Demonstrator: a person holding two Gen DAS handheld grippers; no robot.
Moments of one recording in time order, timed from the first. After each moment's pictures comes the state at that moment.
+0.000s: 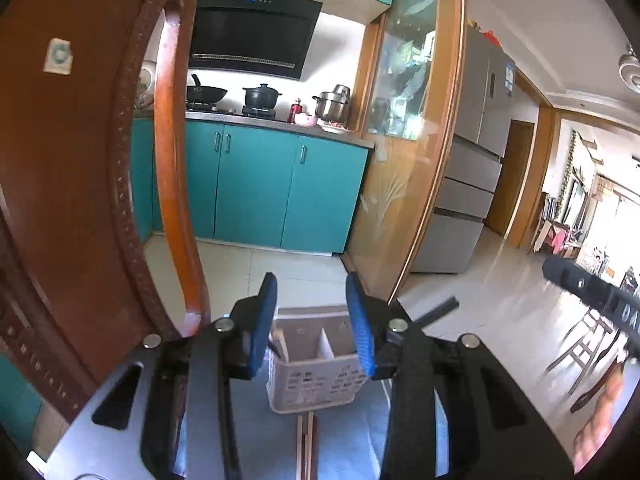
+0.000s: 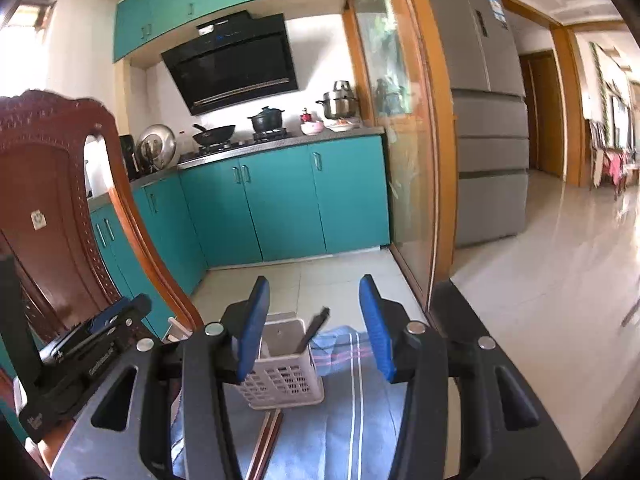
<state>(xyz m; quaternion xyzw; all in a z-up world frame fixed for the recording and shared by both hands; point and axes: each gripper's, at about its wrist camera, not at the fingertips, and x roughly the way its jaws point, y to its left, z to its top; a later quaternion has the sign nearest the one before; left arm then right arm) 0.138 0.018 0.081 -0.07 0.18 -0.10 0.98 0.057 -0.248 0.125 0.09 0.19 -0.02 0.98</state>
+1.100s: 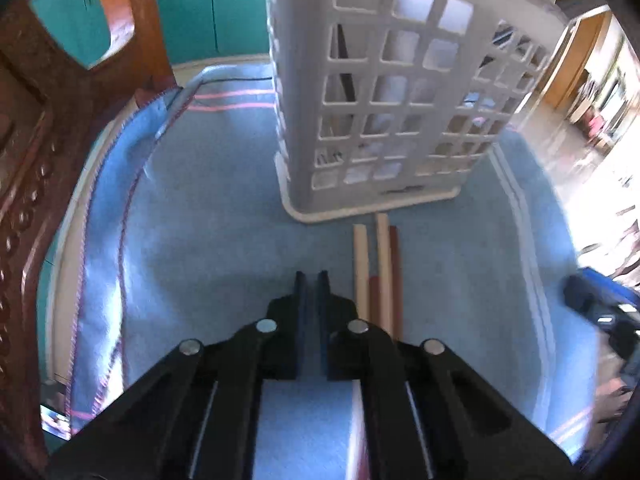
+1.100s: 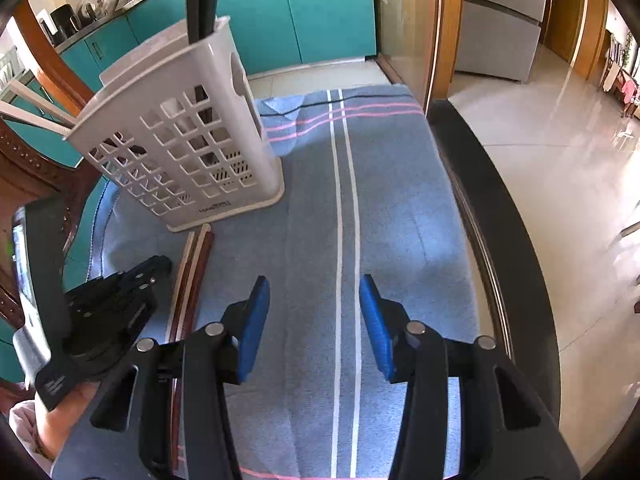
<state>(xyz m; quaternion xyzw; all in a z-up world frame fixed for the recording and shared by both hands) 0.232 -0.012 -0.149 -0.01 0.50 -0.09 0.86 0.133 -0.239 -0.092 0.10 0.50 -0.03 0.86</state>
